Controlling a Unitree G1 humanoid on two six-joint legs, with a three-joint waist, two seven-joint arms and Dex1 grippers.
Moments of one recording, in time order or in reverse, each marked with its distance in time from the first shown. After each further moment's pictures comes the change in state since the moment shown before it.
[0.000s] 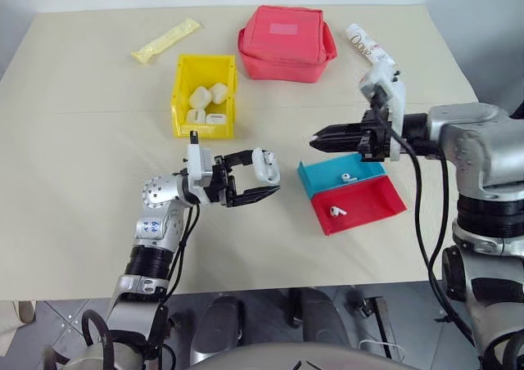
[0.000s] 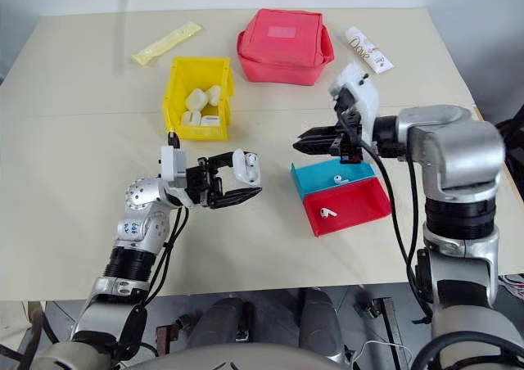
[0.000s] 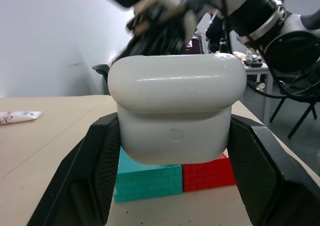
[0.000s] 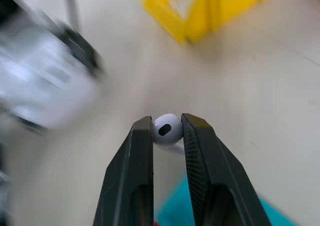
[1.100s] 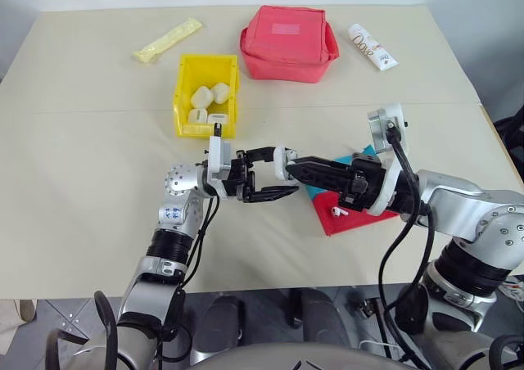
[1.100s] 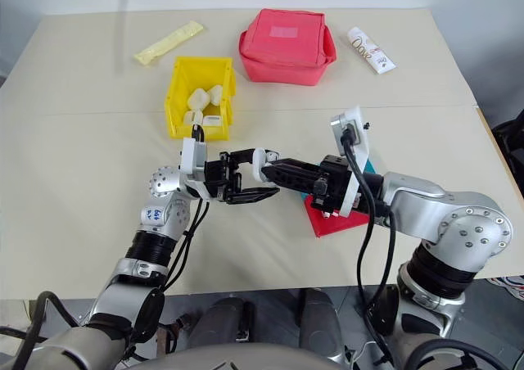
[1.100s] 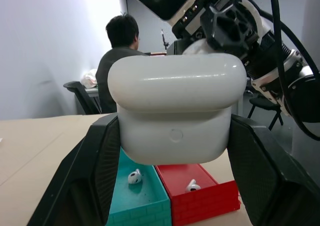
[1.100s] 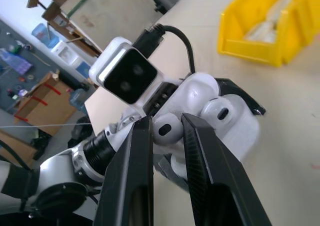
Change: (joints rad) left arm -0.107 -0.094 -0.028 0.134 0.002 -0.030 -0.084; right arm 0.290 0.188 -0.277 -0.200 1.122 0.131 -1.002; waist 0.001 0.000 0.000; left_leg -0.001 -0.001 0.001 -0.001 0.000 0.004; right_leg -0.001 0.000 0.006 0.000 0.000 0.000
